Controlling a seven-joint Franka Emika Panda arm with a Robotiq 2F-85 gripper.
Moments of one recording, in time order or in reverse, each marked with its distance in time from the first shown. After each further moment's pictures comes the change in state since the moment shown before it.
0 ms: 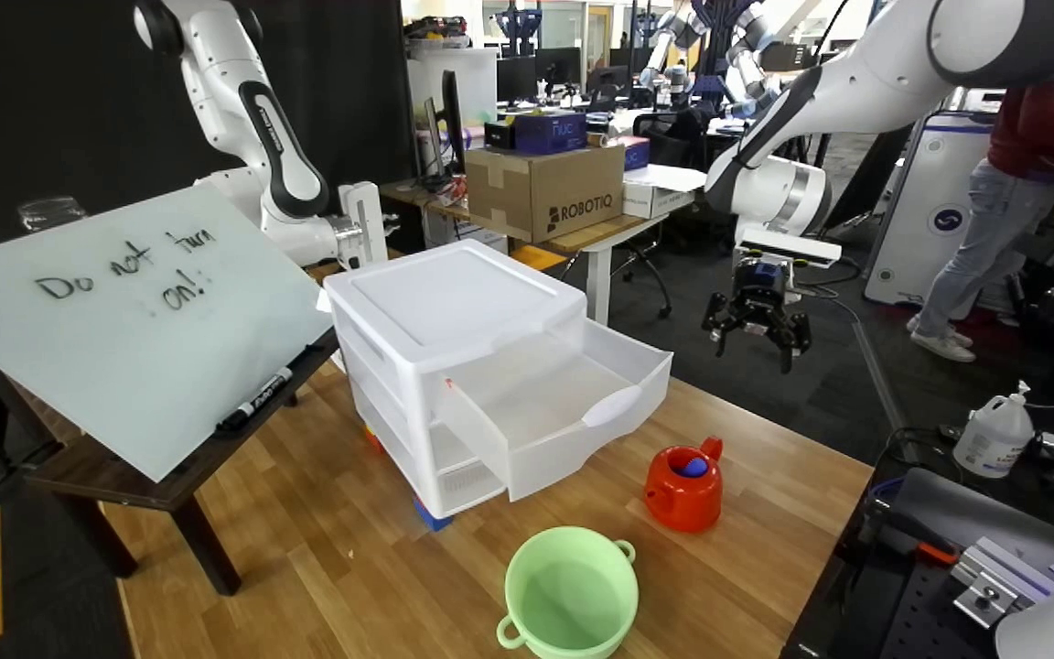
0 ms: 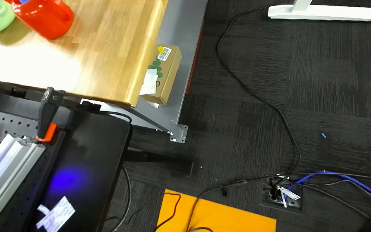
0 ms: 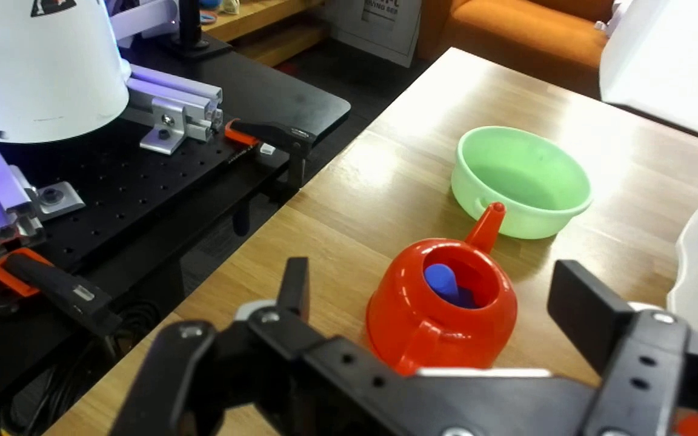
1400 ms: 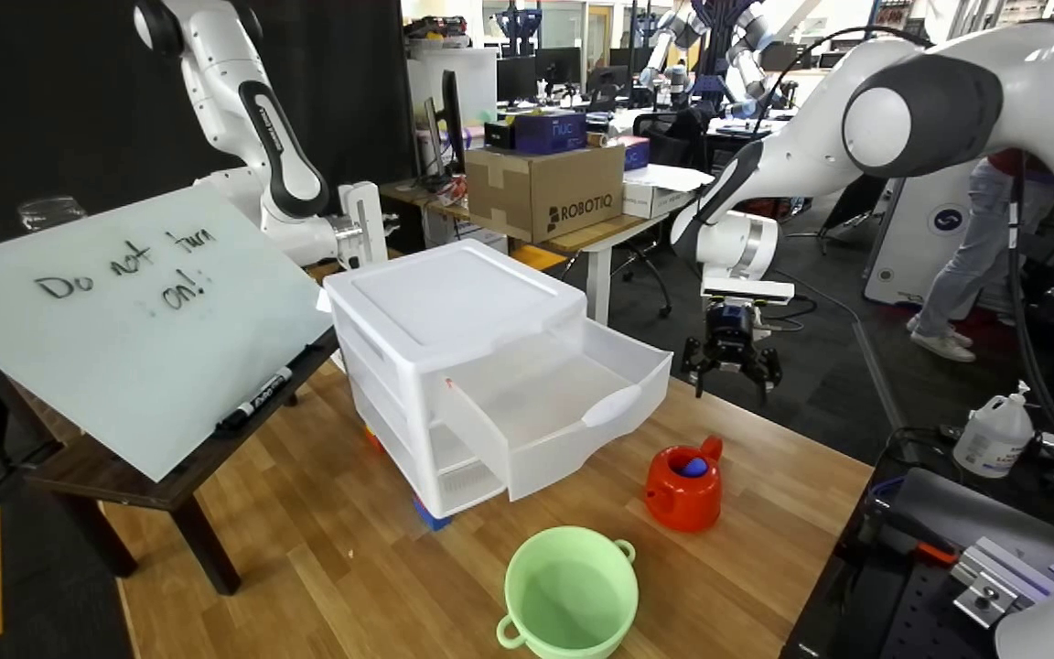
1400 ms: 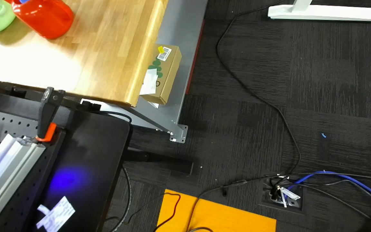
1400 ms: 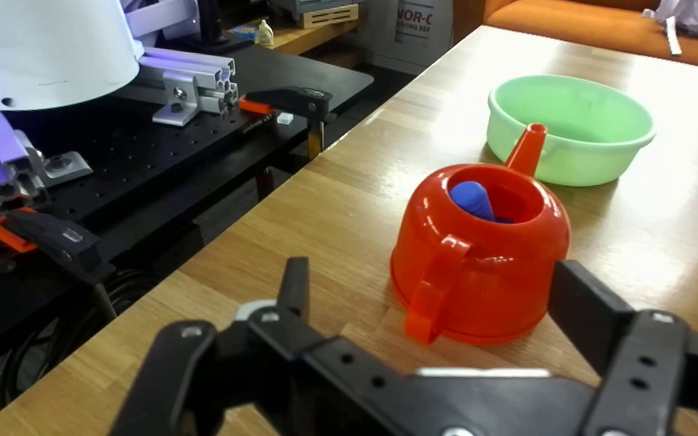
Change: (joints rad) arm -0.010 0.277 0.049 0.229 -0.005 -0.041 0.083
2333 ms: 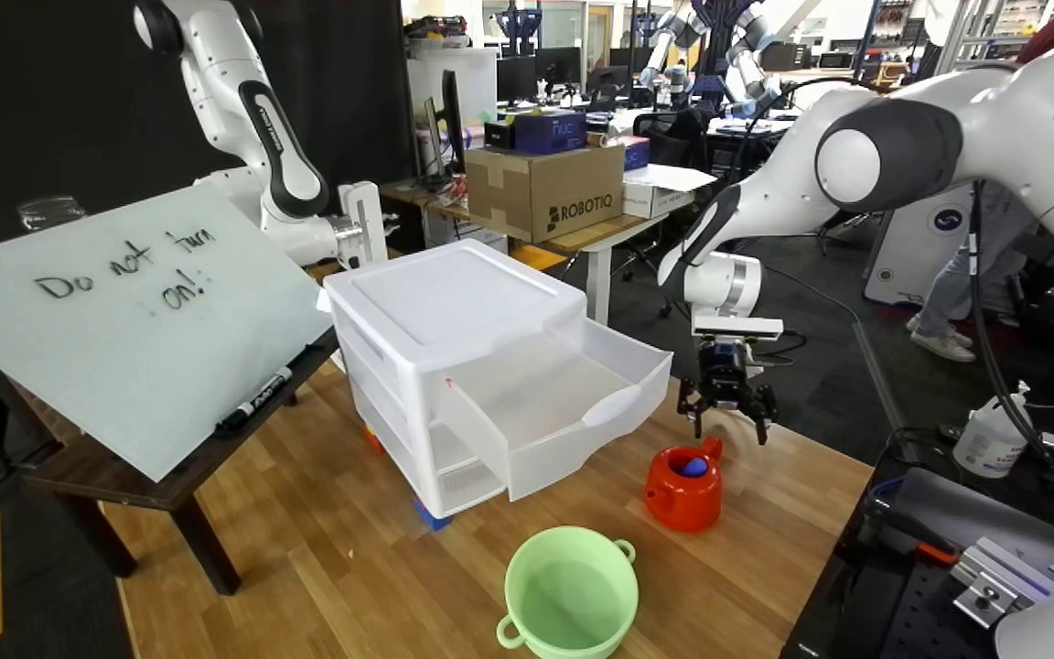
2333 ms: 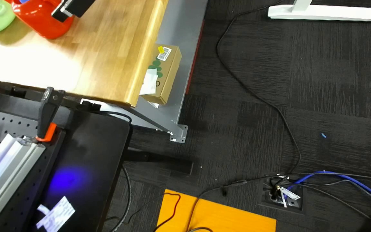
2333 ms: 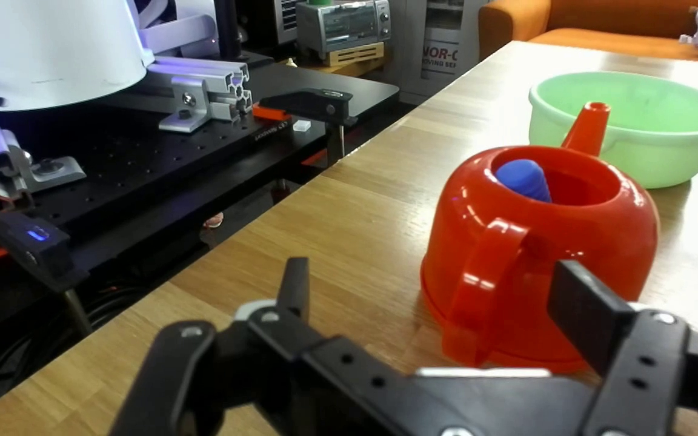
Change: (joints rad) arm 0.018 0.116 0.034 0.017 -0.007 0.000 -0.001
